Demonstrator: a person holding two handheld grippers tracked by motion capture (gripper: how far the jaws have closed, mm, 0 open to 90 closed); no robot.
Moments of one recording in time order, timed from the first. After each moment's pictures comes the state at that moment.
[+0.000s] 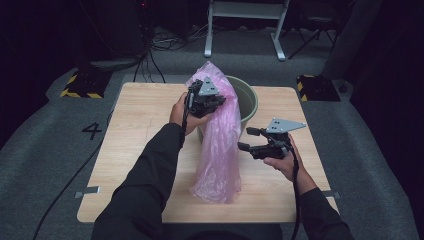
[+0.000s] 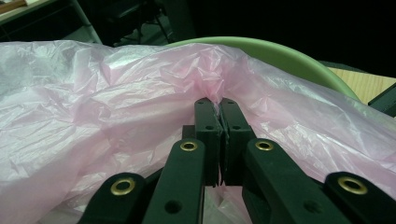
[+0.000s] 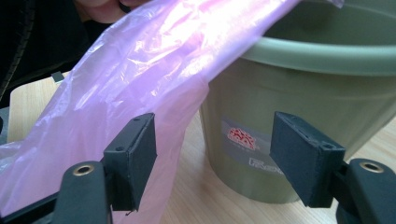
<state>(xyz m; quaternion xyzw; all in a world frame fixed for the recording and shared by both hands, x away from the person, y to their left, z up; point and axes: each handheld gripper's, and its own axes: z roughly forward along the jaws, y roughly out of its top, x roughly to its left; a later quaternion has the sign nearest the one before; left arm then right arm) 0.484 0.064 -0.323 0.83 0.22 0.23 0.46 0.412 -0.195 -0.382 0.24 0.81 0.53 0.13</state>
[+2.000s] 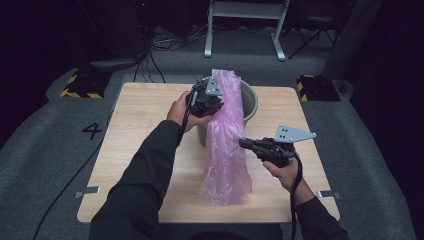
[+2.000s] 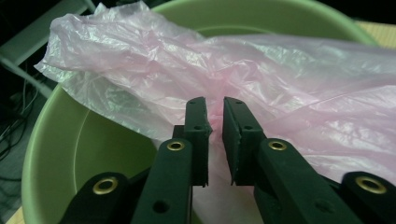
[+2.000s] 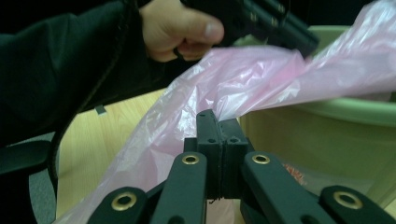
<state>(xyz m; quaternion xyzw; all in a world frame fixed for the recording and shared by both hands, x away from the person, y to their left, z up) 0.489 0.059 -0.319 0.87 0.22 0.22 0.38 0.376 -0.195 -0.365 0.20 0.77 0.60 0.12</state>
